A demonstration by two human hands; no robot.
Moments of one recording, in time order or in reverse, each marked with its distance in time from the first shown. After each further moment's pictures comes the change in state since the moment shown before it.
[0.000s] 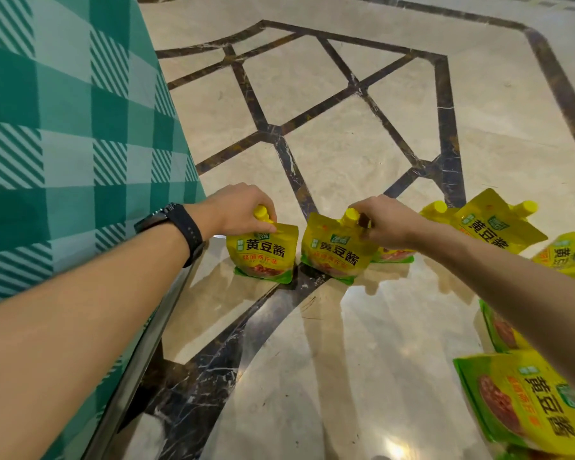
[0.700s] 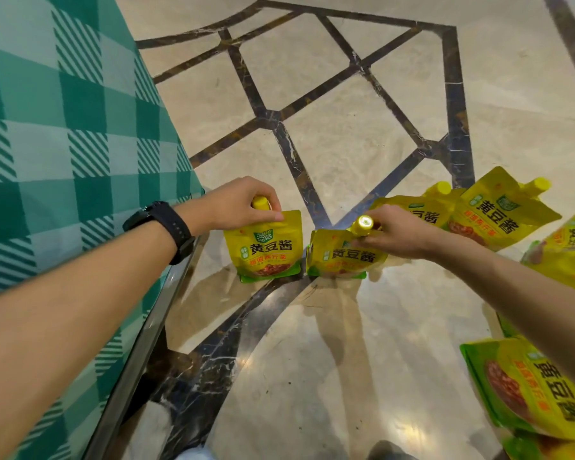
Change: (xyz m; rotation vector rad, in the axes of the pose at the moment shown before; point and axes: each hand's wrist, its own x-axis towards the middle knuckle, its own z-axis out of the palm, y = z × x) left_hand 0.006 0.000 0.015 -0.364 0.029 0.050; right_hand -0.030 0.010 0.024 0.271 -0.015 -0.046
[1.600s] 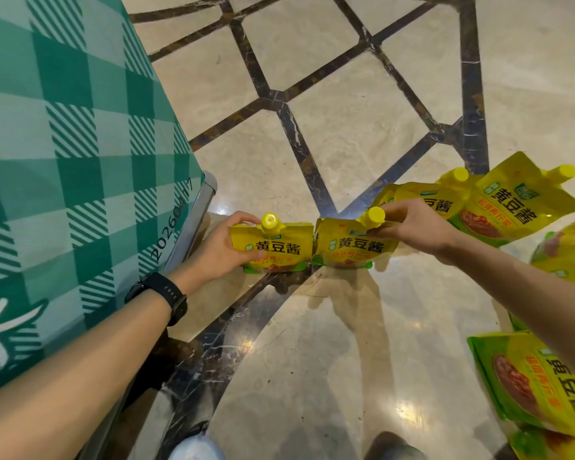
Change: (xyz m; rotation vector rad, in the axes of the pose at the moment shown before) left_hand -0.044 -0.079 0.101 -0.617 0.261 -0.187; right_hand 0.000 0.034 0.023 0.560 0.110 0.201
